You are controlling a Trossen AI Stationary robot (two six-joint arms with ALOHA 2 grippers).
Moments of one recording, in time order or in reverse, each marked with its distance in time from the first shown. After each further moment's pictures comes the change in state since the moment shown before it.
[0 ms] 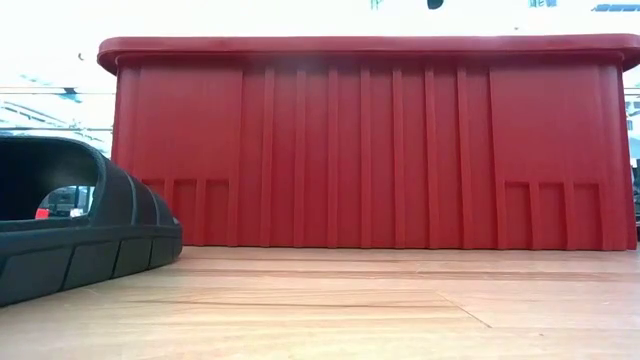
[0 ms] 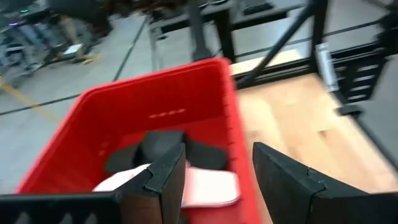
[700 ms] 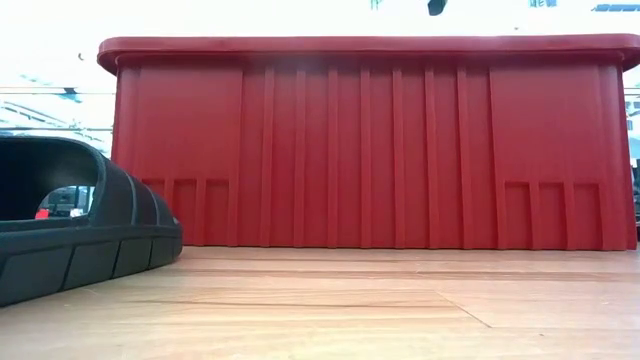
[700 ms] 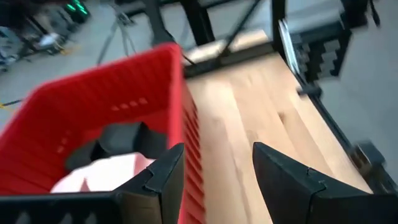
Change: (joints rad) left arm -0.322 0.162 0.054 -0.040 -0.221 -0.162; right arm -0.020 0.000 0.000 -0.070 -0.002 -0.004
